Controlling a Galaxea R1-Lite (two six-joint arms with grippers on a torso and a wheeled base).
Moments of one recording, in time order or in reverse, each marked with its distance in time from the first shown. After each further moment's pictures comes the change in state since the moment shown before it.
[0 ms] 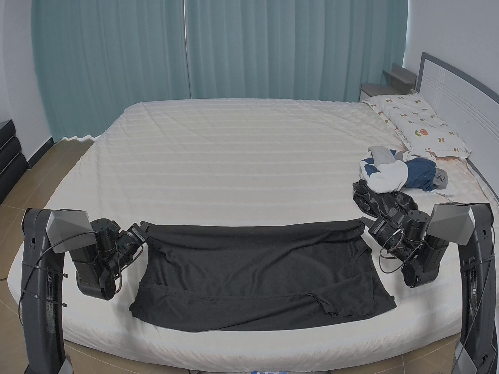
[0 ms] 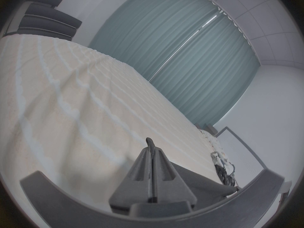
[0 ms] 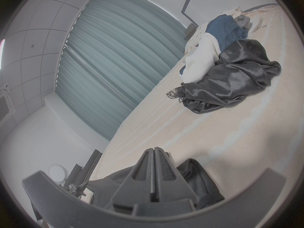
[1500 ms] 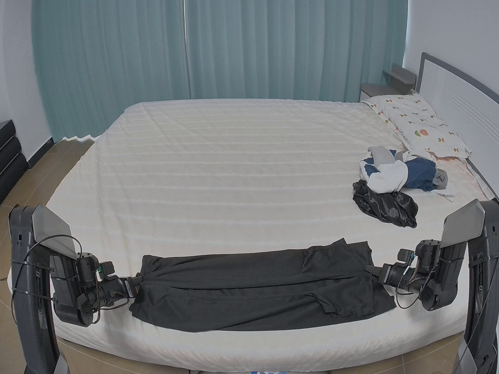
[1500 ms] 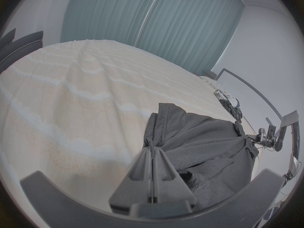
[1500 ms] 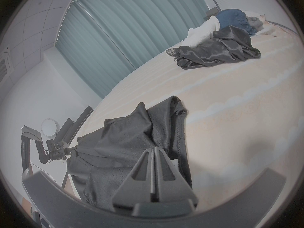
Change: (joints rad) left arm 0.119 -0.037 0.443 -0.001 -0.273 0.548; right arm -0.075 -0.049 0.412 0.018 0.213 -0.455
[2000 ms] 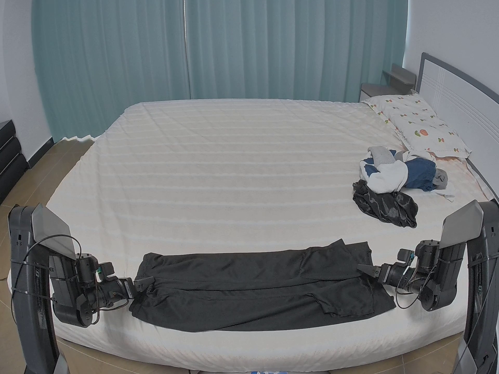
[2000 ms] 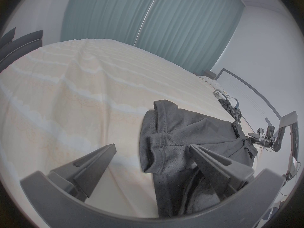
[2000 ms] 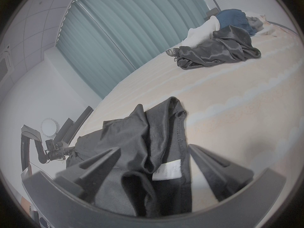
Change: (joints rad) left arm 0.002 -0.003 0.017 -0.001 -0.003 -0.002; right arm -0.001 0.014 -0.007 -0.018 0.000 0.001
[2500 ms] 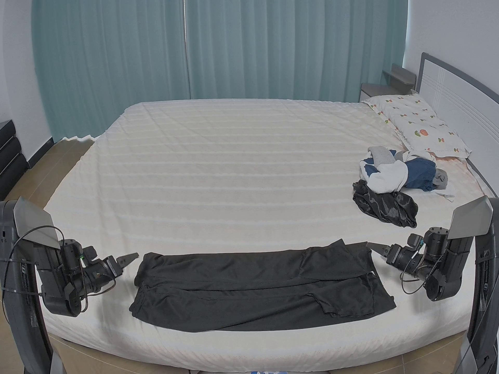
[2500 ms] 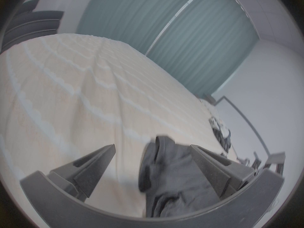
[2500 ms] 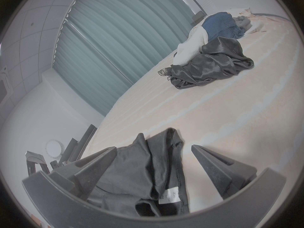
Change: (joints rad) left arm 0.078 -0.099 -0.033 0.003 -0.087 -0.270; right arm -0.042 -0.060 -0.060 0.000 0.010 0.190
